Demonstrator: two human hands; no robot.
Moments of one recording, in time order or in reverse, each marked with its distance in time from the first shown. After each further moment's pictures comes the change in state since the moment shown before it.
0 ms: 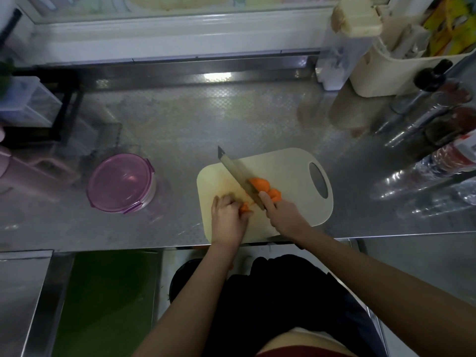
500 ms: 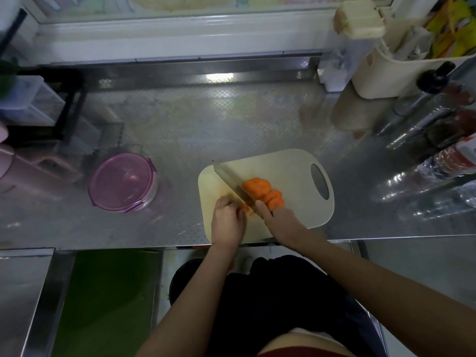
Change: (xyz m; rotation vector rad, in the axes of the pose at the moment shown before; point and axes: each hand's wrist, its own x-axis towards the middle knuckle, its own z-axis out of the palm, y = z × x) left_hand -0.005 0.003 -0.007 -0.145 0.016 -0.076; right_hand -0.013 -0.004 0.007 -0.026 -0.013 -0.048
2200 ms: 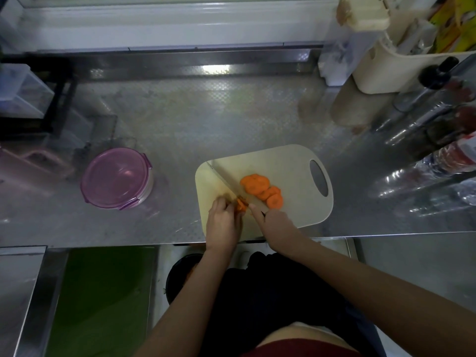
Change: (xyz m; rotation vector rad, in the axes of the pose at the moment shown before) left_hand -0.007 -0.017 0.008 0.134 0.018 0.112; right_hand -0.015 -0.018 0.004 -0.175 -0.129 0.125
